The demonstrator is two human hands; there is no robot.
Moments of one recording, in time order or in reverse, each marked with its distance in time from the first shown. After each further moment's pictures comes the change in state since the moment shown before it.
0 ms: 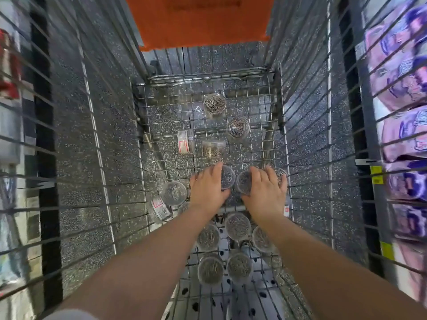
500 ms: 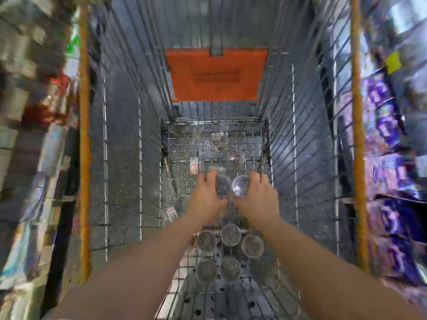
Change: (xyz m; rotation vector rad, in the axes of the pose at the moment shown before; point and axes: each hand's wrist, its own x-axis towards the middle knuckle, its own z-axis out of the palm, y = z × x) left_hand -0.057 0.040 -0.103 -0.349 0.096 -0.059; right_hand -0.048 -0.016 -0.104 0.199 0.106 -0.084
